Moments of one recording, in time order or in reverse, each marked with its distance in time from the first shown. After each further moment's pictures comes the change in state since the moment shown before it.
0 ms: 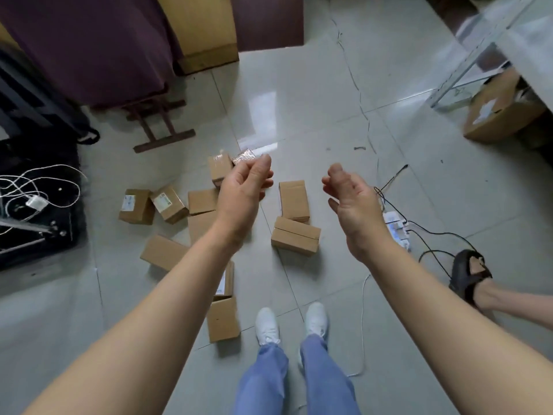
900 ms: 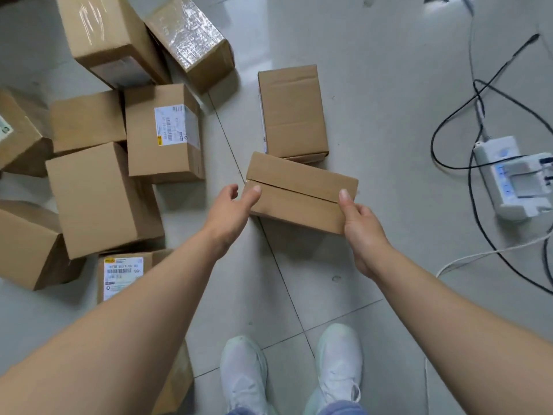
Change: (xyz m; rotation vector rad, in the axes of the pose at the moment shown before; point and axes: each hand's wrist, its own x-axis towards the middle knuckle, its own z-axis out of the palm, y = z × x) left_hand 0.244 -0.522 0.036 0.454 -0.020 -0.477; right_hand 0.285 0.512 -0.036 -0.217 0.107 0.554
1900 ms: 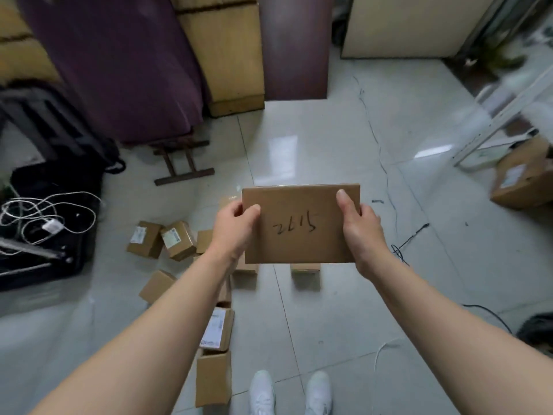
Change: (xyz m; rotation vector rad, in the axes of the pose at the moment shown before) left_hand -0.359 0.311 -0.230 -0.346 0.235 0.326; right_hand -0.409 -0.344 -0.082 -0.069 0.049 -0.473
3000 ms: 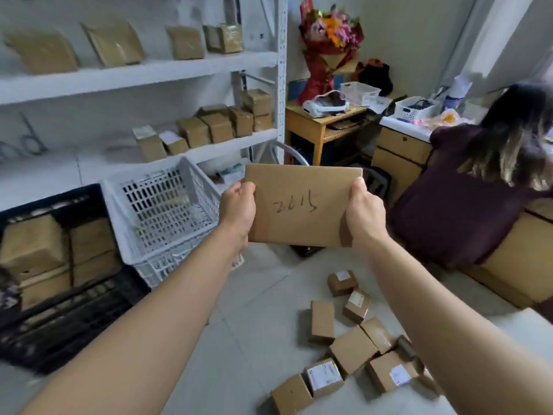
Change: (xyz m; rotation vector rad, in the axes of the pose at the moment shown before) left_hand -0.414 0.068 -0.357 -0.539 1.250 0.069; right_hand -0.459 -0.200 0.172 -0.172 -0.894 -0.691
